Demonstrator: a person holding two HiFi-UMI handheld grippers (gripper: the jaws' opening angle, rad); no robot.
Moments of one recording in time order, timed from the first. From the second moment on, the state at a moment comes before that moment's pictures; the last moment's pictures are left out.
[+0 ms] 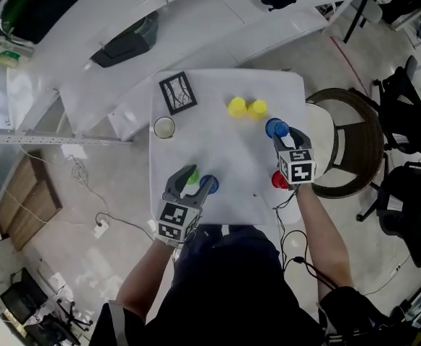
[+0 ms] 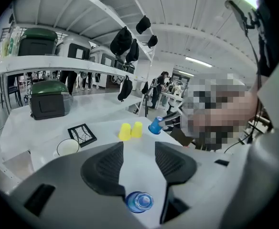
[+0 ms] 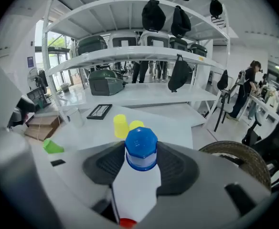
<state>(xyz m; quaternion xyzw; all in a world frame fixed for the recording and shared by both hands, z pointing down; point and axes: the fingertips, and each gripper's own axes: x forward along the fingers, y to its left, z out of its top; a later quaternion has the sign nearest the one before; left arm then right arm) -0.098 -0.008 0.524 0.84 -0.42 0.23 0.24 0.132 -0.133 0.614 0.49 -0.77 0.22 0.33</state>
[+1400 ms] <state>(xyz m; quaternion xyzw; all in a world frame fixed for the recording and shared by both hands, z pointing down) -0.095 0.002 0.537 0.83 -0.43 0.24 0.27 0.150 -0.211 0.696 0.51 -0.74 0.26 0.36</state>
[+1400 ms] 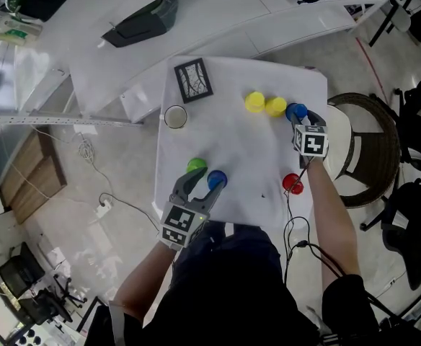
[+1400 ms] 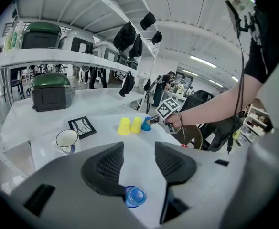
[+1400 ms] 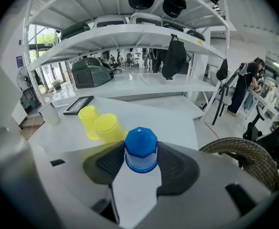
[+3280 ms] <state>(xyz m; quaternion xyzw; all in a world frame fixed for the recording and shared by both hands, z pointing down) -0.068 -0.006 0.442 0.88 -0.40 0.18 0.18 0.185 -0.005 0.524 0.60 -0.73 0.26 0.18</state>
